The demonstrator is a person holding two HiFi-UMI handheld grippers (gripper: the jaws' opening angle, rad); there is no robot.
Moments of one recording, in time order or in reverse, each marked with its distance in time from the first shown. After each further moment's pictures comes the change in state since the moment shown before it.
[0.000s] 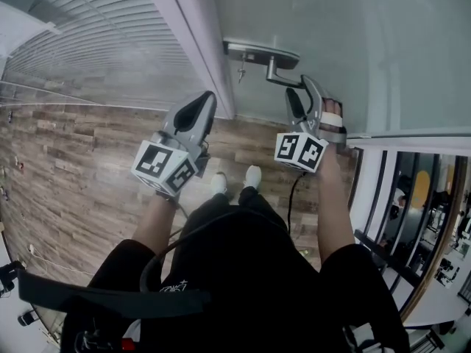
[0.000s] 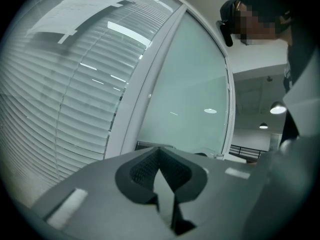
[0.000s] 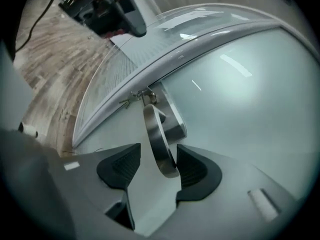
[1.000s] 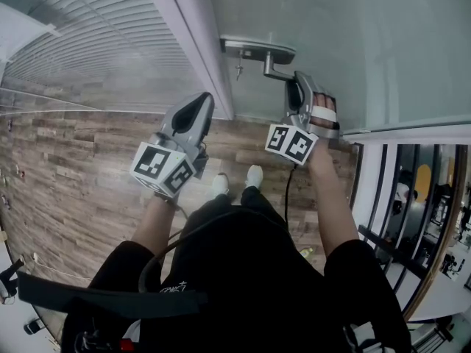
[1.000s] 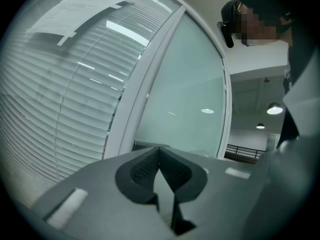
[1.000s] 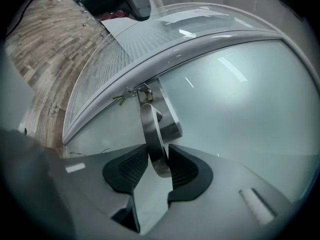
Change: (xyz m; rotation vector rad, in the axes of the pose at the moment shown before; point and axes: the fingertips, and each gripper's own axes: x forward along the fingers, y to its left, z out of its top) left arm -0.010 -0.004 0.006 0.002 0.002 -0.028; right arm 0.004 -0.007 0.004 -0.013 0.075 -0.120
